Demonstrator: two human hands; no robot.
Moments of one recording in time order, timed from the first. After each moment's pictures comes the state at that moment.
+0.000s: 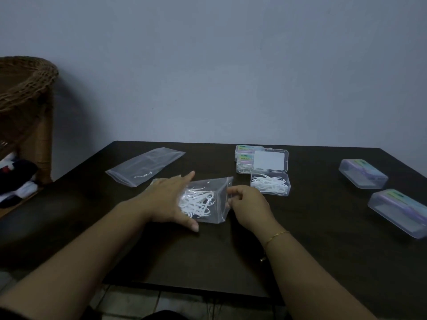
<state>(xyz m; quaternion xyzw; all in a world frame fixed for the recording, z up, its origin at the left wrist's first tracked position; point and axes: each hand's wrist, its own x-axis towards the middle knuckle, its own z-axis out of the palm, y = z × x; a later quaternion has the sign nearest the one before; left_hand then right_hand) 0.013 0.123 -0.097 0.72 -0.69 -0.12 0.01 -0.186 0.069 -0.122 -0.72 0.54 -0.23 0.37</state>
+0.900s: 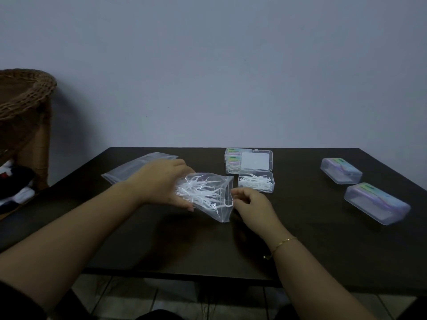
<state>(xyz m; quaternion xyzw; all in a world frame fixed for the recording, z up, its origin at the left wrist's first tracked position) -0.003 0.129 -0.055 0.62 -0.78 0.11 0.02 -0.230 0.086 -0.132 -0.71 0.49 -0.32 0.39</state>
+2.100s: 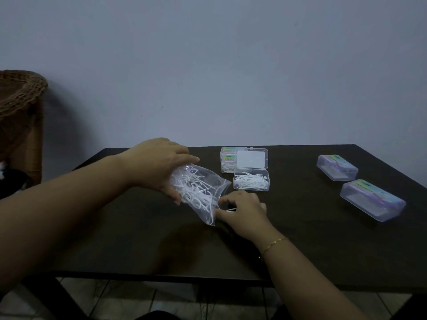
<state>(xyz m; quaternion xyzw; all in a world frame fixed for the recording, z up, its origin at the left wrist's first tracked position) -0.017 0.125 -0.008 0.51 -0.81 0.25 -0.11 -0.230 0.089 -0.128 -0.81 0.50 -0.22 0.23</state>
